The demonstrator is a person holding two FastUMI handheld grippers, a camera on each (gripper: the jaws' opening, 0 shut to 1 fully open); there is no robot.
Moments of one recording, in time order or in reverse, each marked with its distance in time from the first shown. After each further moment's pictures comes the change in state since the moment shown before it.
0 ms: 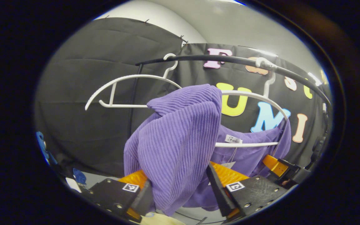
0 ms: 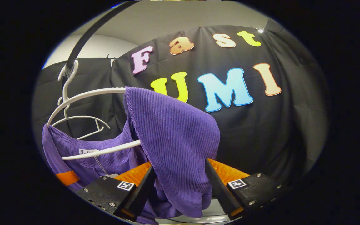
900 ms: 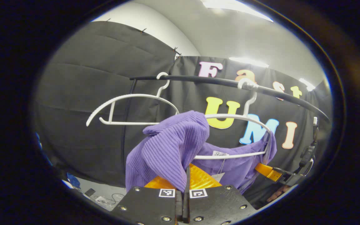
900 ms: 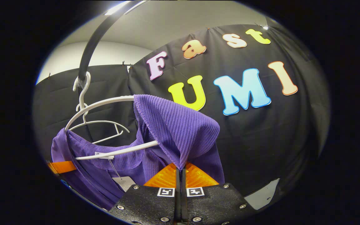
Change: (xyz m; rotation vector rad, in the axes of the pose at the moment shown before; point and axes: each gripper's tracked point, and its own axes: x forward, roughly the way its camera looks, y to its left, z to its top) left arm -0.032 -0.014 0.041 0.000 -0.148 -0.087; right arm -0.009 -0.001 0.015 0.006 -0.049 0.178
